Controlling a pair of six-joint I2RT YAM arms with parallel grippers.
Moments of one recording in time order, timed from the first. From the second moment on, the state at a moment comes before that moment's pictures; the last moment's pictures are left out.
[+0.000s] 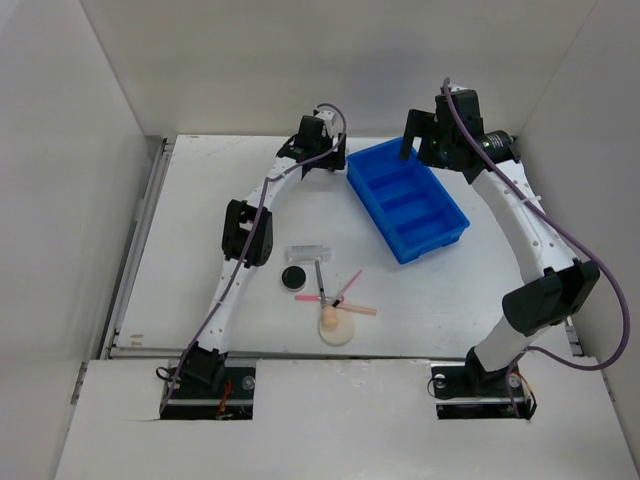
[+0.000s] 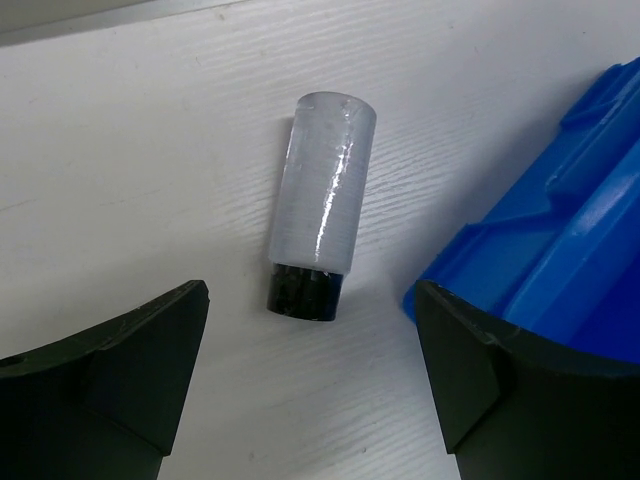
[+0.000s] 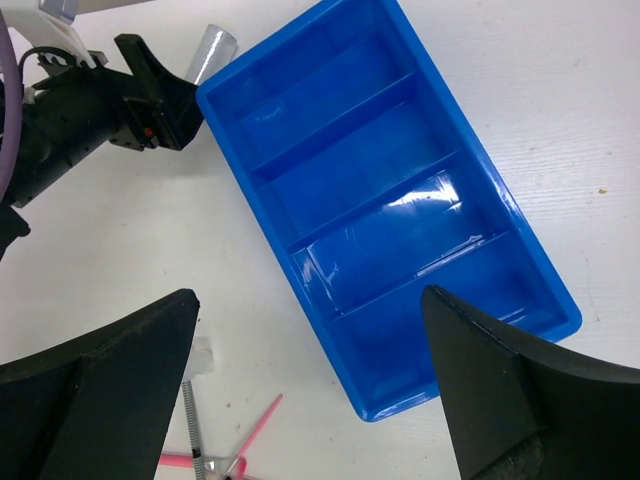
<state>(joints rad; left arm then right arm) -0.40 2.70 2.52 -0.42 0.11 -0.21 0.33 1.65 1.86 -0.85 0.19 0.41</state>
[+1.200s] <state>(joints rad) -0.40 2.75 2.53 -0.39 0.11 -0.27 0.33 1.70 1.87 -0.86 0.18 0.41</state>
